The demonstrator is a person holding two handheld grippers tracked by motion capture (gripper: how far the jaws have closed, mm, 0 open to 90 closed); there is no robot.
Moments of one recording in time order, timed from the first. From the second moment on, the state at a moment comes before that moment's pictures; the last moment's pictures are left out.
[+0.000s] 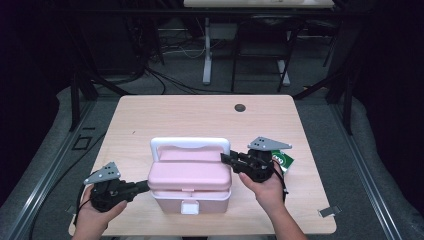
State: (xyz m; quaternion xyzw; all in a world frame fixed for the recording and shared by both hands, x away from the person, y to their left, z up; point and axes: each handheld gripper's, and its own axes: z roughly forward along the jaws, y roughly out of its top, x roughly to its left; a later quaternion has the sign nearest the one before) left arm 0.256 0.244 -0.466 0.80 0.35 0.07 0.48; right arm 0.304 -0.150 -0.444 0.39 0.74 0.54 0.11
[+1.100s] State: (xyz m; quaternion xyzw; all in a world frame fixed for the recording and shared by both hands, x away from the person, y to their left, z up) left arm 0.262 0.216 -0.466 0.81 0.33 0.06 0.48; right arm 0.305 -0.153 -0.444 0.39 0.73 0.55 0.10
